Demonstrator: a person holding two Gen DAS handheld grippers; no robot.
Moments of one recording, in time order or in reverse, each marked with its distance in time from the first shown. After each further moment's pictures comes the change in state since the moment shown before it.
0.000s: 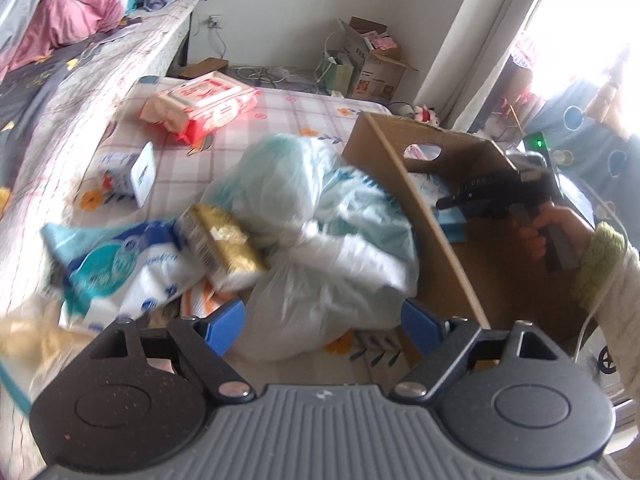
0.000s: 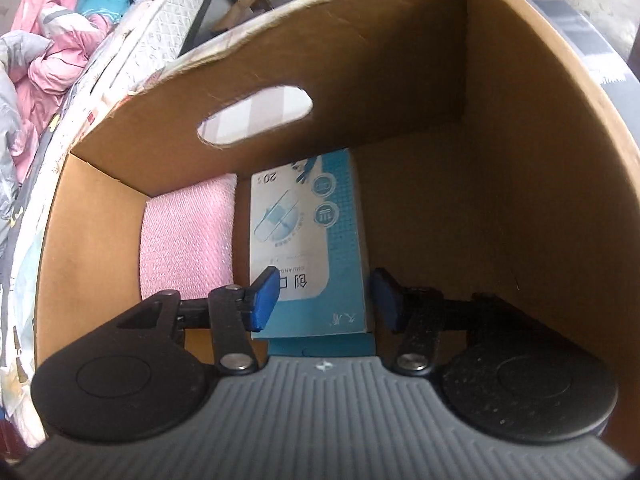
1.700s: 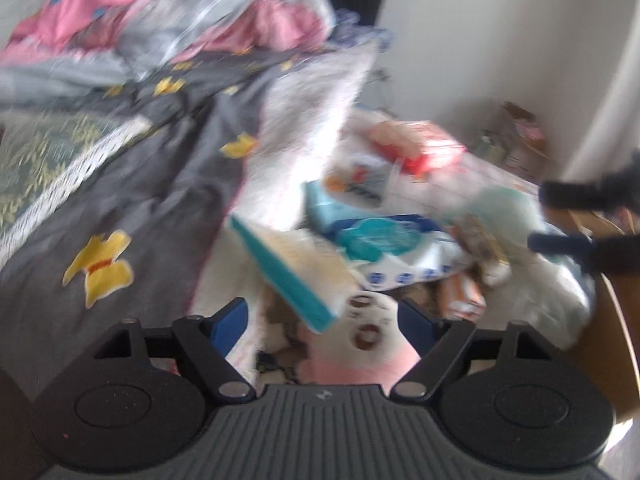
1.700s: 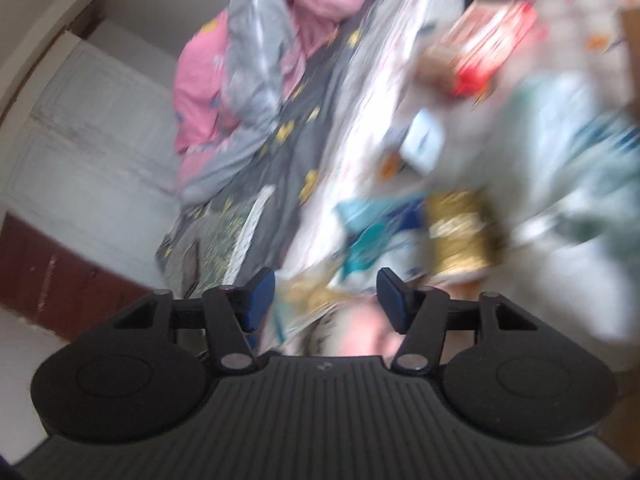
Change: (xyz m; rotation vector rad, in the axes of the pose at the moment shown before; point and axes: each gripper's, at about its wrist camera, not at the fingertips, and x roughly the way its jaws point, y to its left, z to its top) left arm -0.071 0.147 -0.078 -0.331 -0.180 0.337; right arm -0.099 0.317 -0.158 -0.163 0.120 0.674
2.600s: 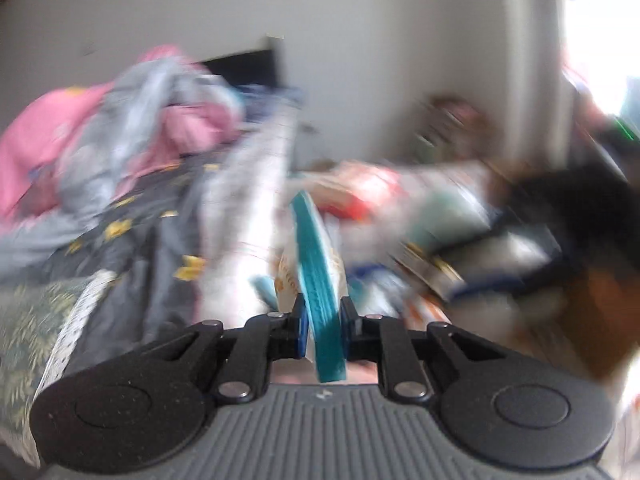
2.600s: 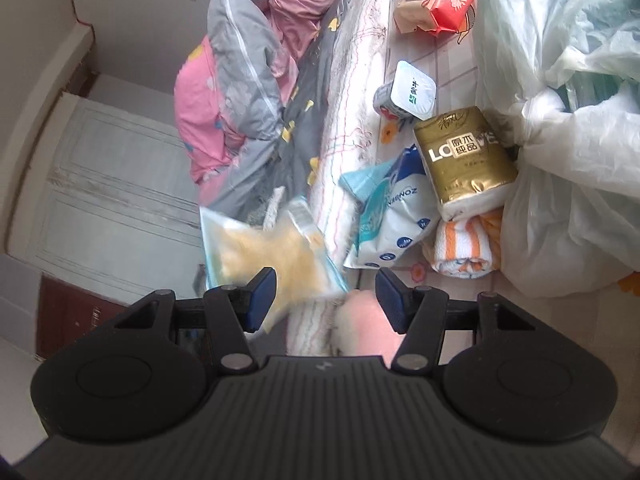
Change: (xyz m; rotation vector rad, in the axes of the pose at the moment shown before) left arm -0.043 -0.074 -0.013 0.522 -0.204 -0.037; right arm 0.007 -0.058 -0.037 0.206 -0.073 0.108
